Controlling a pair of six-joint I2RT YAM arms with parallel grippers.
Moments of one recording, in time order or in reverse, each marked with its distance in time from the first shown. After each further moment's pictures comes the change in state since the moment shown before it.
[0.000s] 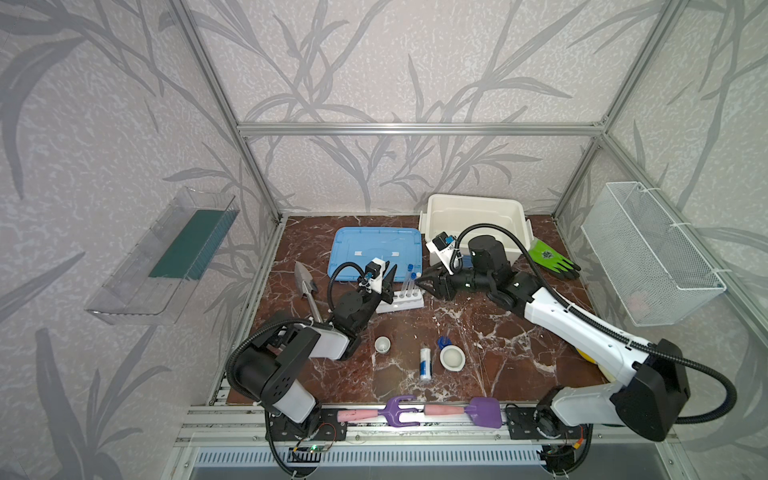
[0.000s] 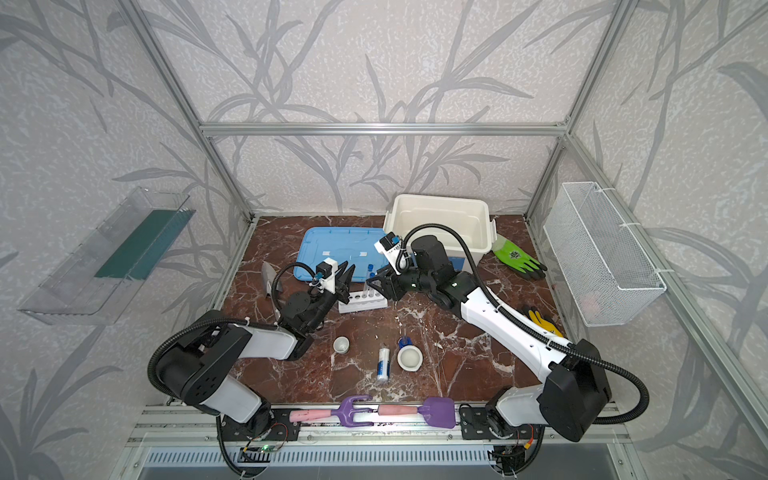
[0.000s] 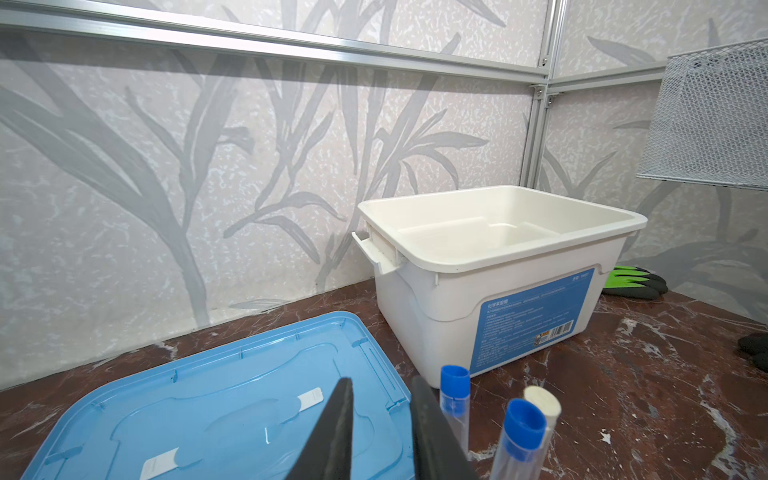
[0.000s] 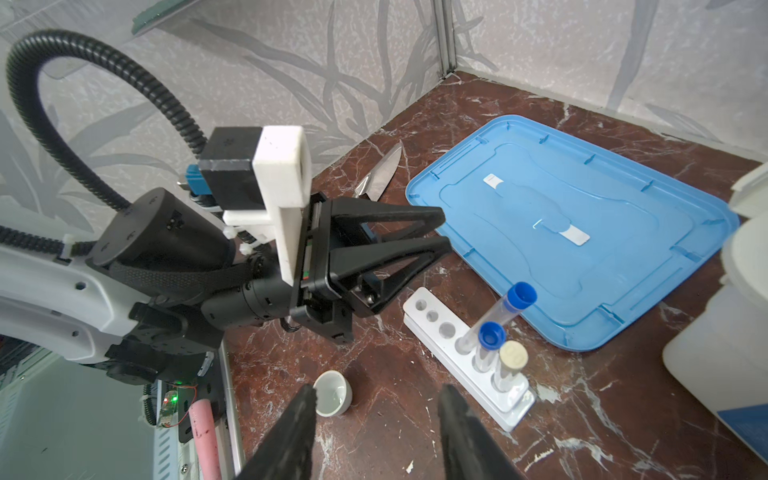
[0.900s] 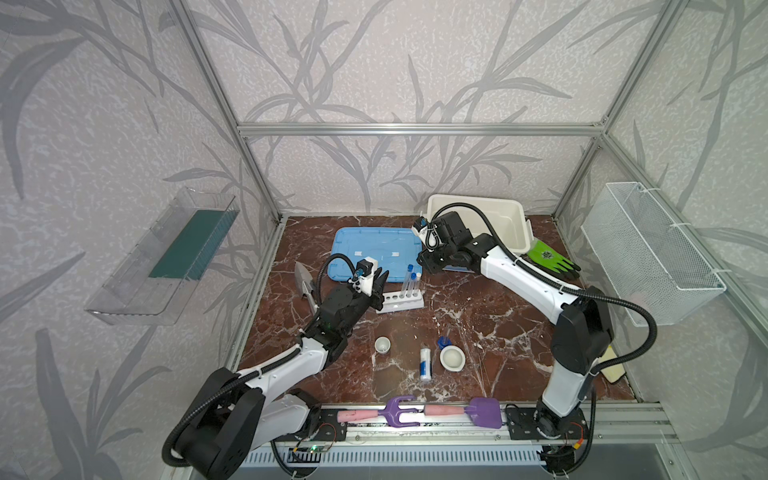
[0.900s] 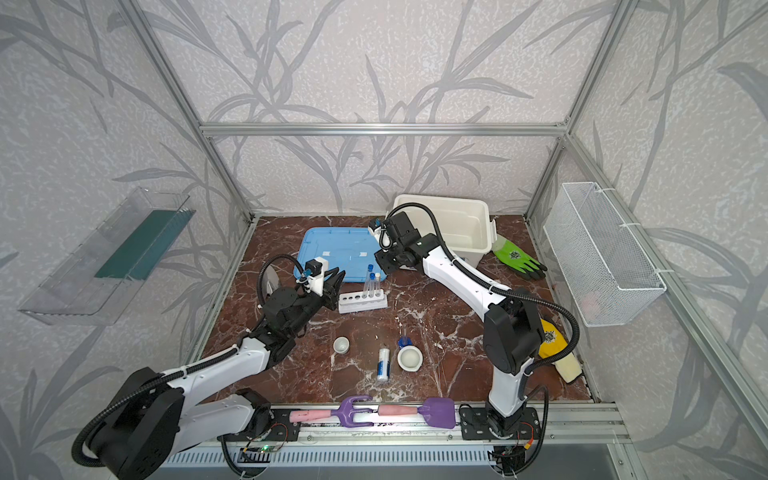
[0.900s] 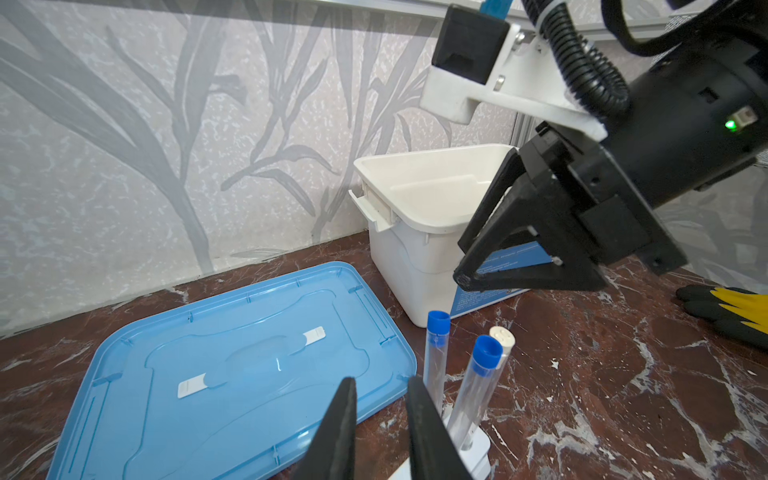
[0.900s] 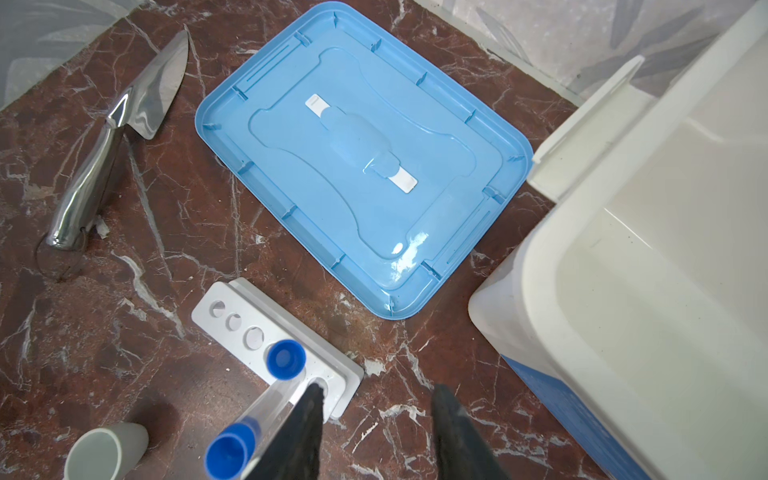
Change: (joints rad) left arm 0.027 -0.430 0.004 -0.618 0.063 -0.047; right arm -0.022 0.461 0.484 -0.361 0.389 -0.180
